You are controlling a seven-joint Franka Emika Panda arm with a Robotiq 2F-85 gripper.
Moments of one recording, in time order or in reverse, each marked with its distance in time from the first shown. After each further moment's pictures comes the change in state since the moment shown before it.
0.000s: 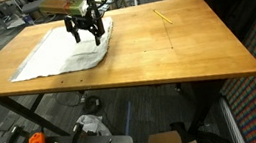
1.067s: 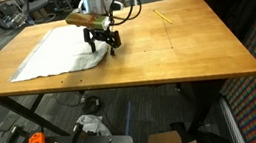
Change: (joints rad) arm -0.097 0.185 0.024 0.109 0.006 -0.006 -0.039
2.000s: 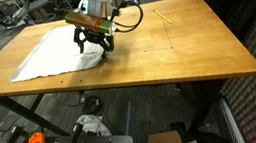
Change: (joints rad) arm -0.085 -0.009 0.065 0.005 0.159 -0.155 -0.325
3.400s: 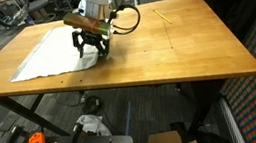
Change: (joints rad) arm 0.000 0.008 0.015 0.000 0.005 -0.030 -0.031
